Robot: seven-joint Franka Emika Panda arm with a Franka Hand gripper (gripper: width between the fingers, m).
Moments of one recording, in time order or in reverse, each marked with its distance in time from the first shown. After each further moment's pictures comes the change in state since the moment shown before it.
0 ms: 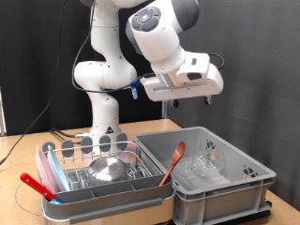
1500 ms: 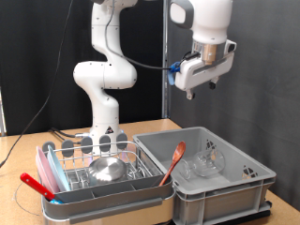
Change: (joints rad) arm 0.104 -0.125 0.170 0.006 -0.406 0.007 -0.700
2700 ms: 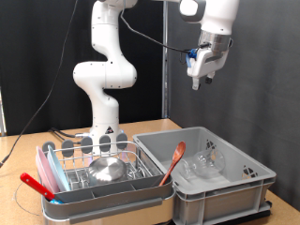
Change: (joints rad) arm 0.113 -0.171 0.024 -0.127 -0.075 0.044 -0.115
